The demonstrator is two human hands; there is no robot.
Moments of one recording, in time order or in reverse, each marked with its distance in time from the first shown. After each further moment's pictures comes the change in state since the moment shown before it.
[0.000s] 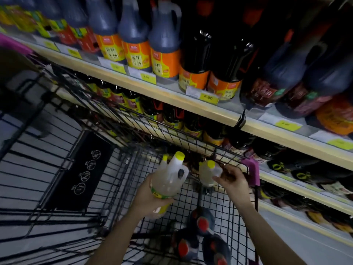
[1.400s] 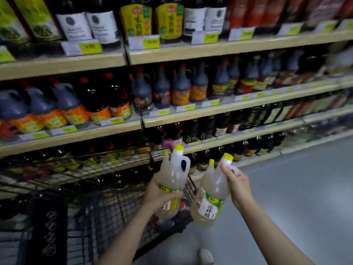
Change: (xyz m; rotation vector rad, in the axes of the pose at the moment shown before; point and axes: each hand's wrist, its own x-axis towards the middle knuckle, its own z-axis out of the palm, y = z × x) left_hand -0.153 0.109 0.082 0.141 -0.478 0.256; right_hand -0.302 -0.021 -0.131 0.892 0.626 0.155
